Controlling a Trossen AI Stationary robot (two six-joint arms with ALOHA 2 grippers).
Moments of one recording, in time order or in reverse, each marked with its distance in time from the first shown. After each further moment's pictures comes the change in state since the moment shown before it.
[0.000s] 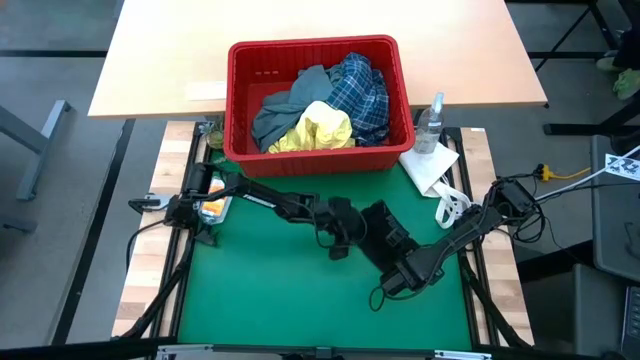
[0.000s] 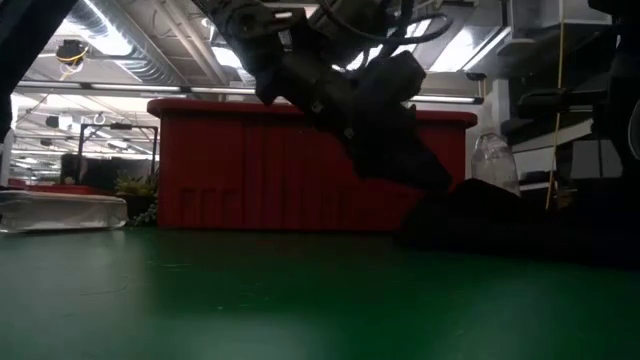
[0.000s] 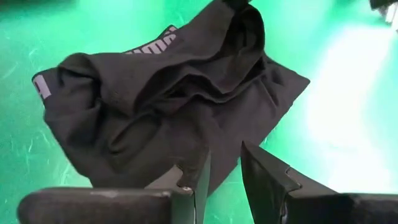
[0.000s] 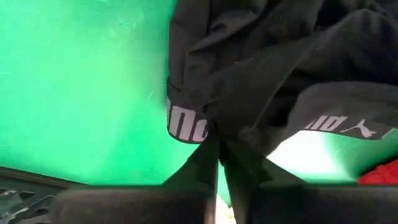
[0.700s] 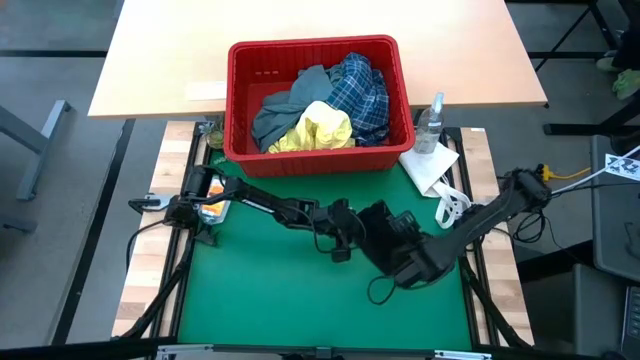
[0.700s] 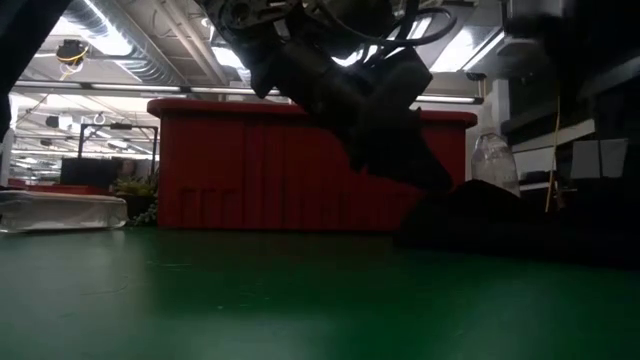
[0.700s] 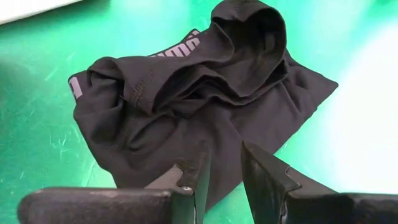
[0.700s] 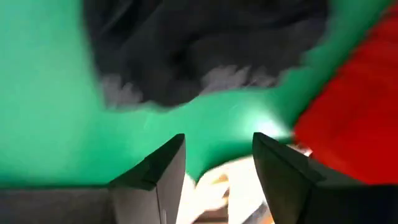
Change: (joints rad) left arm -0.040 0.000 0.000 0.004 -0.156 -0.009; right arm 0.000 -0.182 0.096 -0.125 0.222 0.147
